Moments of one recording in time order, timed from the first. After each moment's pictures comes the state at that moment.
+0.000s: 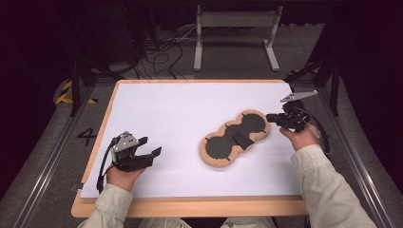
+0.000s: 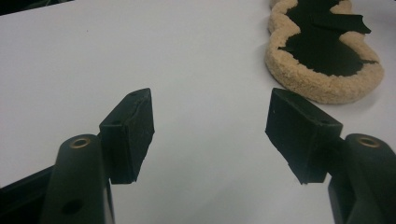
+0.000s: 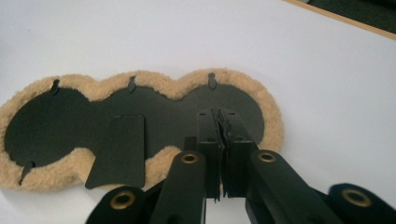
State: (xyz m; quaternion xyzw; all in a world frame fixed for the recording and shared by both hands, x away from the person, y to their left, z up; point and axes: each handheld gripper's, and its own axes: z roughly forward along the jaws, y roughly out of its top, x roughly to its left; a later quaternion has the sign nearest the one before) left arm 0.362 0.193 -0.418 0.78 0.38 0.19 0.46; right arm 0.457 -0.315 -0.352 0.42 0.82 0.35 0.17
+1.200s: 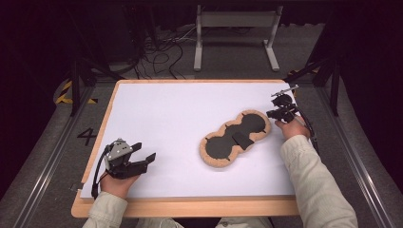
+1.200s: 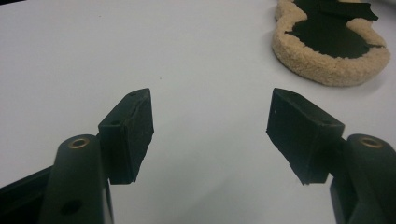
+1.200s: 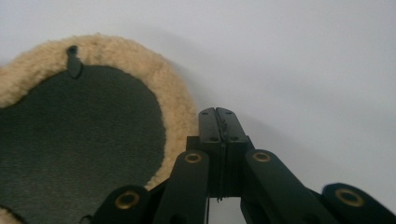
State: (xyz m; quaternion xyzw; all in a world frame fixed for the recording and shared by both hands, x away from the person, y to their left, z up) left arm 0.346 0.207 -0.427 0.78 0.39 0.19 0.45; right arm 0.535 -0.328 -0.410 0.50 0.81 0.24 0.18
